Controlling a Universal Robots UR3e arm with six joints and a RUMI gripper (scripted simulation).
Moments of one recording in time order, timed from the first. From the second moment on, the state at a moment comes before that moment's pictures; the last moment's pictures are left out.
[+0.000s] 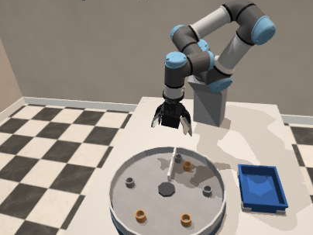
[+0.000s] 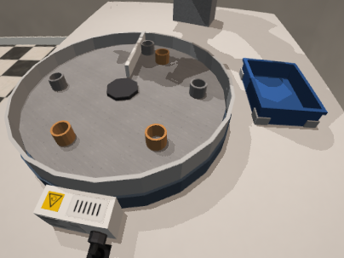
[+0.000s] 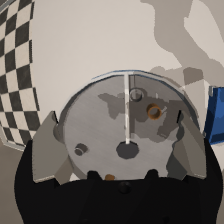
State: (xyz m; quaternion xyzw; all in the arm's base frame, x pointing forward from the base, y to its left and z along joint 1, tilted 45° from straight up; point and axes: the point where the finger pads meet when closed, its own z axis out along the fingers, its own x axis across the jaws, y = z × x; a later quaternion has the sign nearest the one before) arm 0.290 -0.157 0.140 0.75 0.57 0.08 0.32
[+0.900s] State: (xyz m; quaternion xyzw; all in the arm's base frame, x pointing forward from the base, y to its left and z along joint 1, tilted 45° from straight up) arm 0.321 -0.107 0.166 0.70 0.60 0.16 0.35
